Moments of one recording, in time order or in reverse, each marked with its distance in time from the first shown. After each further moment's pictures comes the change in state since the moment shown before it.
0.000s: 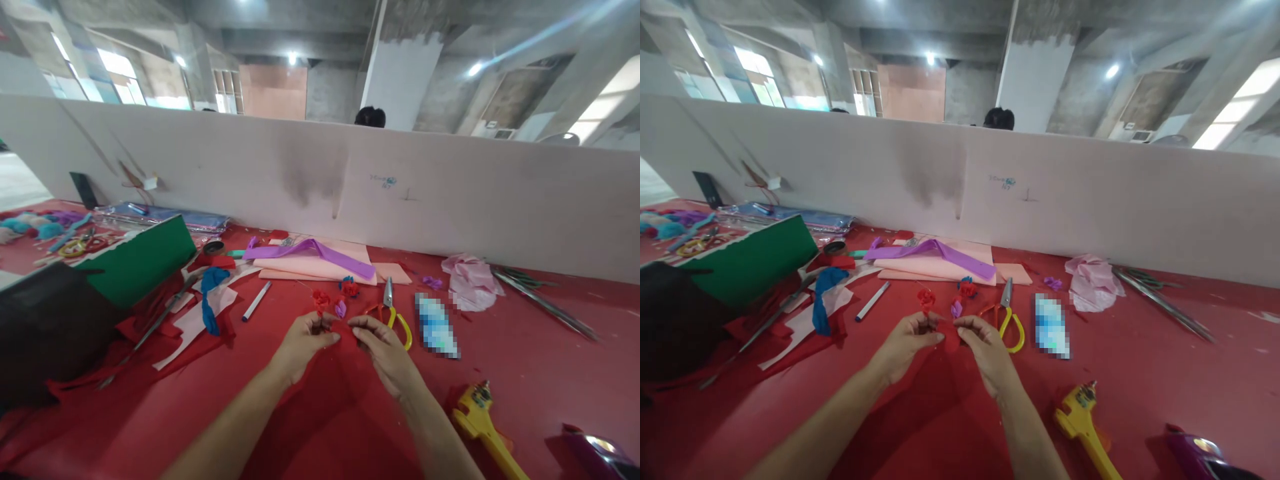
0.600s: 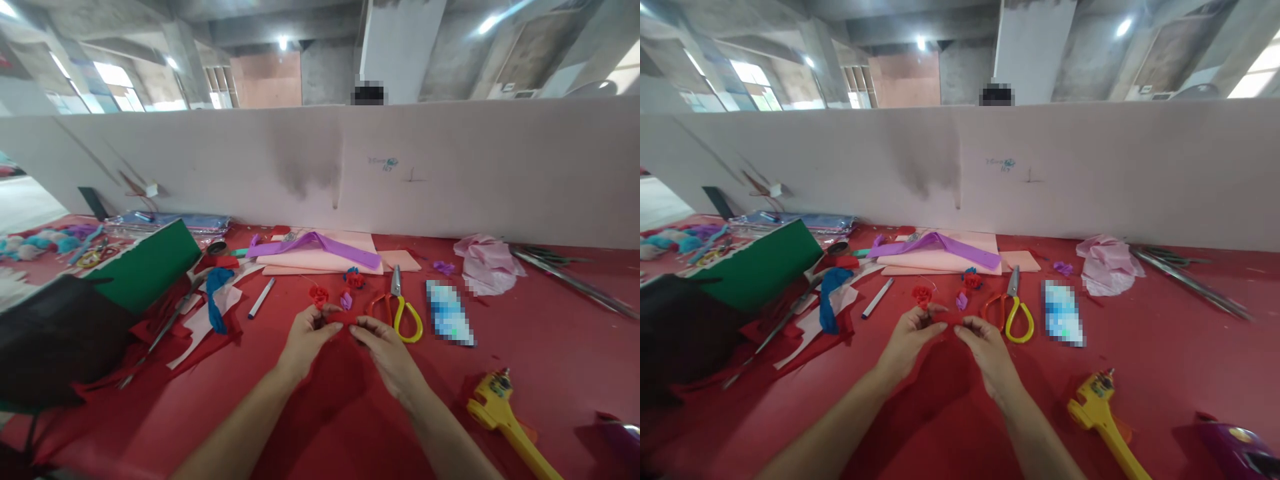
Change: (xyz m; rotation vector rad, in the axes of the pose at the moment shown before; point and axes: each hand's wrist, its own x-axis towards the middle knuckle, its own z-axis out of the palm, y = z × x) left_hand -0.002 0.001 0.007 0.085 0.115 0.077; right_hand -0.004 0.018 0.007 0.064 0.049 0.105
